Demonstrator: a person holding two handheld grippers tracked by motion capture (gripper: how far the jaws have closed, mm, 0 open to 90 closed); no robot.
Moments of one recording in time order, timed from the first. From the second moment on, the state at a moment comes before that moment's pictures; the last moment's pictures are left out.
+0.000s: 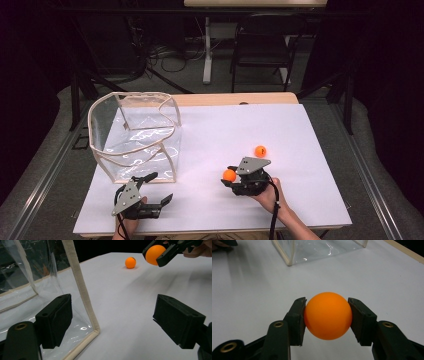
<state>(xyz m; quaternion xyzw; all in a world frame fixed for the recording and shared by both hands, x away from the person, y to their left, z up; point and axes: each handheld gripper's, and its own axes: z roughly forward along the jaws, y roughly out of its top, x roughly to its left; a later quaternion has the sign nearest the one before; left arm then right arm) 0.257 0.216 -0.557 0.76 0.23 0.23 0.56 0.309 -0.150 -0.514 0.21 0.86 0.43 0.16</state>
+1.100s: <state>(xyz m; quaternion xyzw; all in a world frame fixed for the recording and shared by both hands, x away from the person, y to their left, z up) 0.258 0.216 -0.557 0.76 0.22 0.23 0.56 0.323 -0.135 -0.501 0.20 0.86 0.44 0.17</state>
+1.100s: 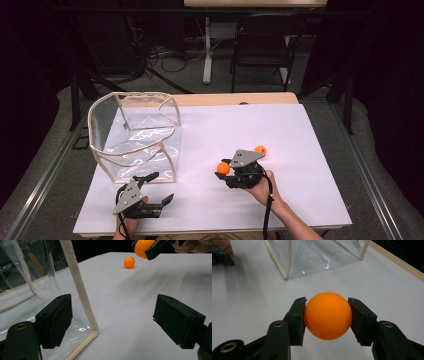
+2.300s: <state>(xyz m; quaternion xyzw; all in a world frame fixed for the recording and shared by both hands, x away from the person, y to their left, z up) 0.258 0.215 -0.558 0.76 0.22 0.23 0.56 0.337 -0.125 -0.481 0.19 0.85 0.46 0.19</state>
